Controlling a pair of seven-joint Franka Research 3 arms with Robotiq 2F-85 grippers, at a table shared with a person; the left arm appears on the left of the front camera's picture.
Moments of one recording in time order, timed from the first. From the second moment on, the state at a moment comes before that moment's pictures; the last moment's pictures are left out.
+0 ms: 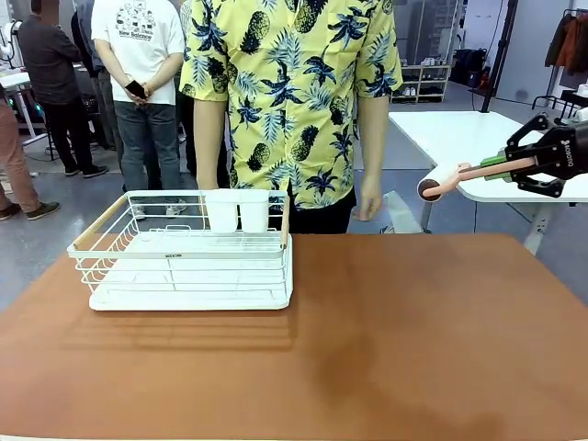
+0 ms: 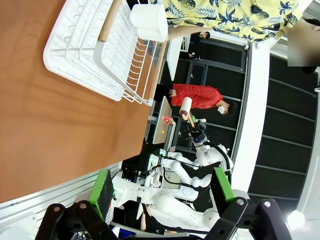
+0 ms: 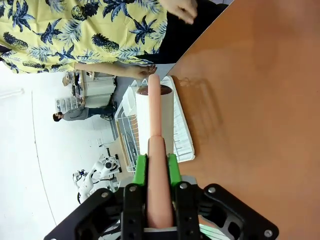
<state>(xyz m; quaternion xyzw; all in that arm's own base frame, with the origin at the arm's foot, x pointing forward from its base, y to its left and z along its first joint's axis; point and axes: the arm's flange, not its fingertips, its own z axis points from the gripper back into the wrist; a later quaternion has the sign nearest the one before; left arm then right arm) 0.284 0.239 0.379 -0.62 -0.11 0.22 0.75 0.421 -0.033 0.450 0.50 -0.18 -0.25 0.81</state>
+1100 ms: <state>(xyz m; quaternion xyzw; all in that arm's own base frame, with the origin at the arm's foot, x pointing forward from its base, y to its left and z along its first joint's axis) 0.284 0.239 0.379 -0.62 -0.11 0.22 0.75 0.421 -0.033 0.450 0.50 -0.18 -0.25 0.81</state>
